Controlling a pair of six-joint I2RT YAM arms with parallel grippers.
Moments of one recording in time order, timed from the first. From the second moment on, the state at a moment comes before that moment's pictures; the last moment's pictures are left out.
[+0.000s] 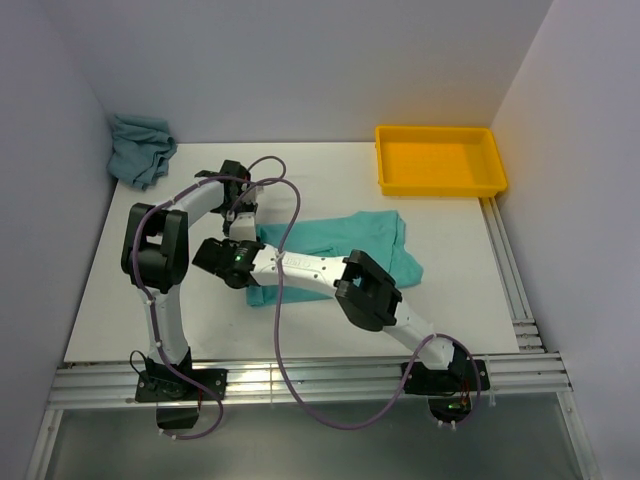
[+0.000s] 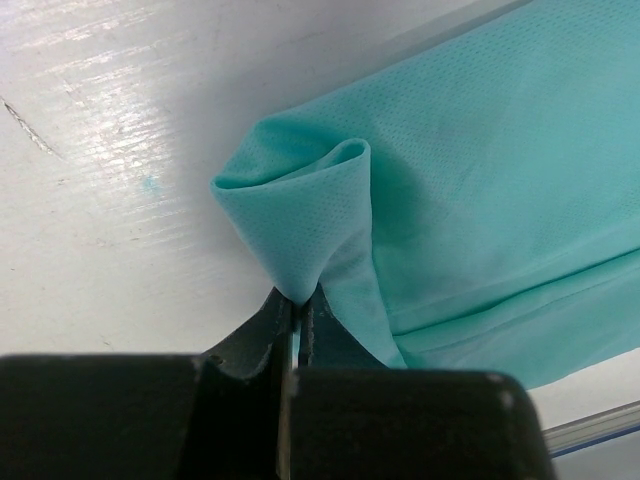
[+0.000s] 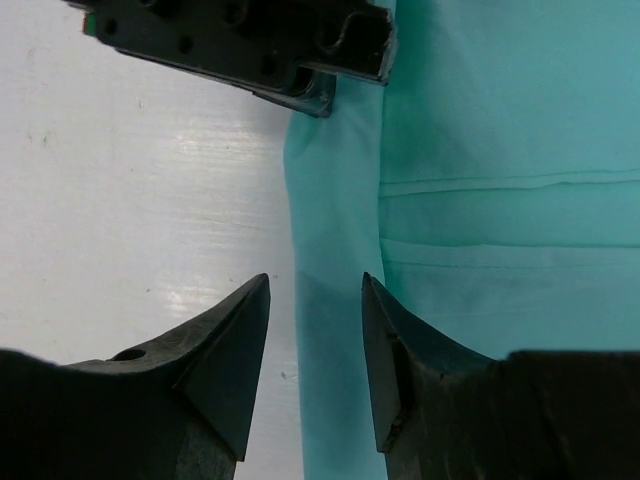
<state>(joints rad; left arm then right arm) -0.26 2.04 1.50 -0.83 0.20 -0.07 1.18 2.37 2.07 -0.82 0.67 0.98</state>
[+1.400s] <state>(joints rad) -0.28 2.06 1.53 -0.87 0.19 -0.07 1.22 2.47 2.12 -0.92 0.71 1.02</state>
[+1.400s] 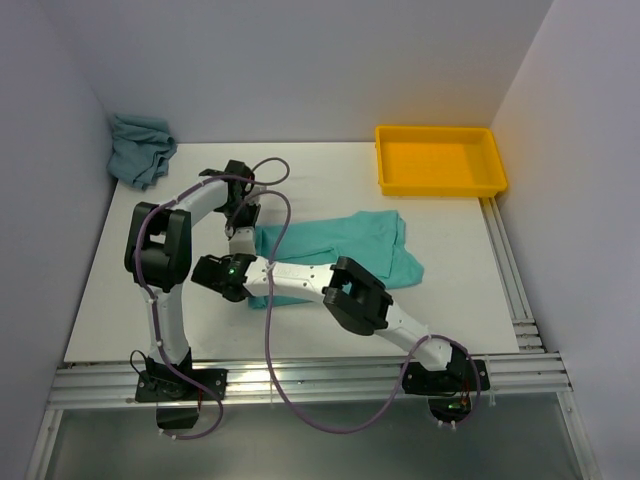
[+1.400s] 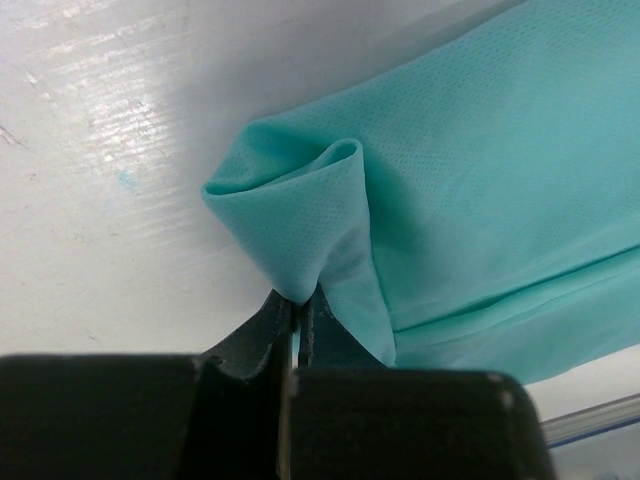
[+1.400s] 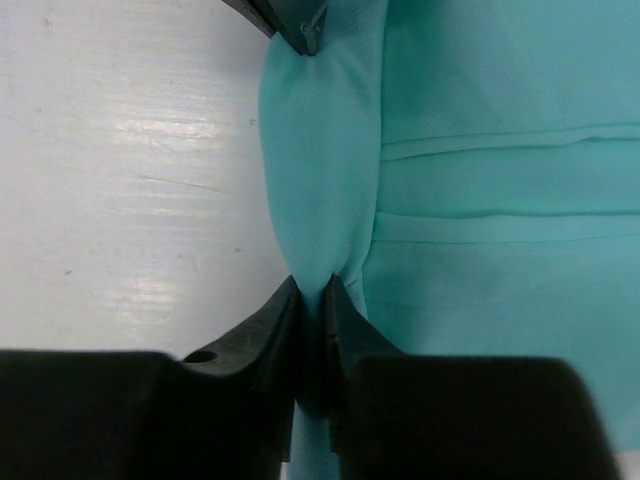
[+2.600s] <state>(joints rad) -0.09 2.00 1.28 -0.74 0.73 0.04 0.96 2.12 0.75 0.99 0.01 1.62</state>
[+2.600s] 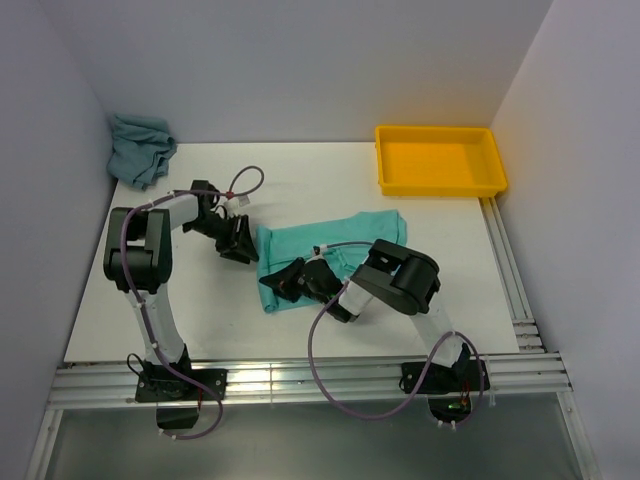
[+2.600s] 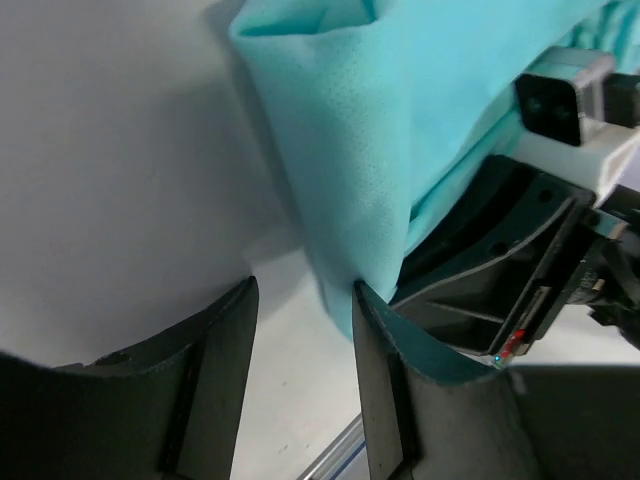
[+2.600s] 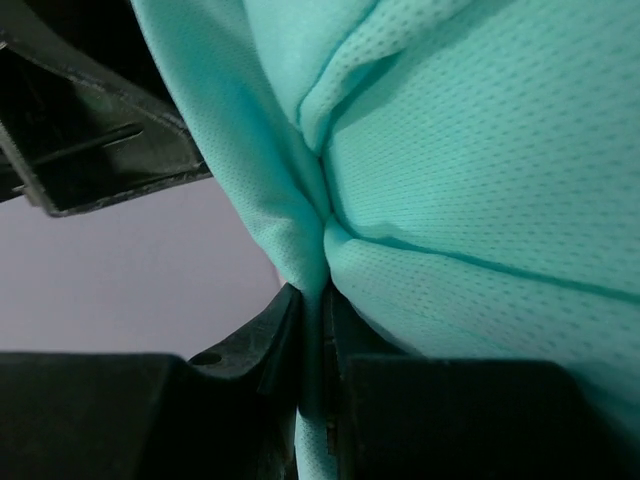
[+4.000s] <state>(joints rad) -0.22 2.01 1.33 -0.65 0.51 -0.15 1.04 1.89 0.89 0.33 0.17 1.44</state>
